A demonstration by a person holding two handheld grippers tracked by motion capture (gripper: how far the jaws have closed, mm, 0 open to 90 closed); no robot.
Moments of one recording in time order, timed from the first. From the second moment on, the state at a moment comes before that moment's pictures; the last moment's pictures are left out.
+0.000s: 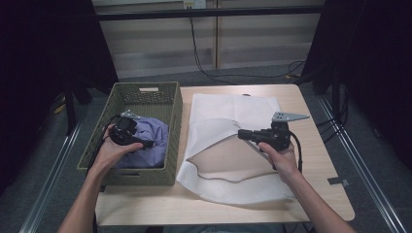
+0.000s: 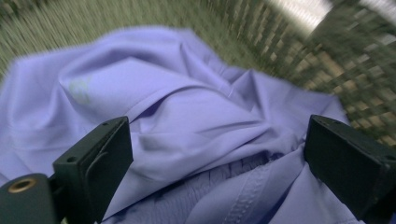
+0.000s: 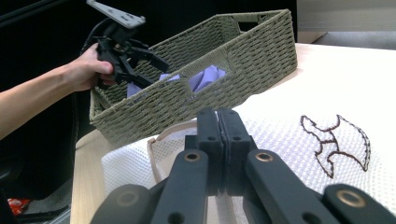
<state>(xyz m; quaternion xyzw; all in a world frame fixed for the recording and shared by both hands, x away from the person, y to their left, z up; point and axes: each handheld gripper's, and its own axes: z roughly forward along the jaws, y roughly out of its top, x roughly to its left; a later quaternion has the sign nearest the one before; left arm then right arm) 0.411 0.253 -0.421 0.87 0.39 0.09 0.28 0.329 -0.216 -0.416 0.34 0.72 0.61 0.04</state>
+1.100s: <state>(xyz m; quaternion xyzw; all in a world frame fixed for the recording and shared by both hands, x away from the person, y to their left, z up) 0.439 0.243 -0.471 0.92 0.38 0.02 0.14 0.331 -0.217 -0.423 0.35 0.73 0.59 0.03</state>
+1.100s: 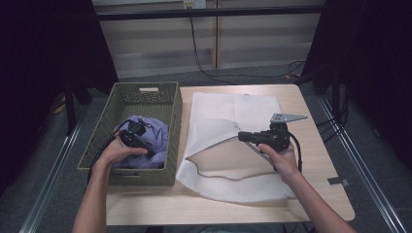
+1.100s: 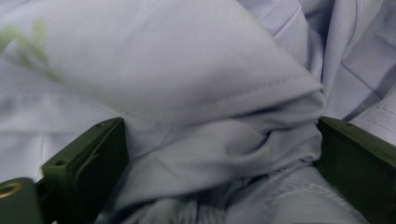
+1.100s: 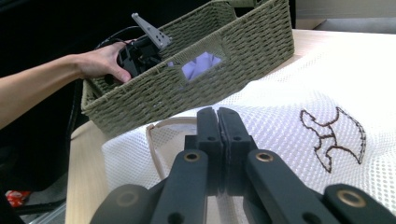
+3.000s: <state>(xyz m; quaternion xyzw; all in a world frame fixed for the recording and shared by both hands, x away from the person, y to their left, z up) 0.424 0.260 -0.416 0.86 0.41 0.05 0.31 0.331 -0.215 -0.426 0.36 0.73 0.59 0.05</state>
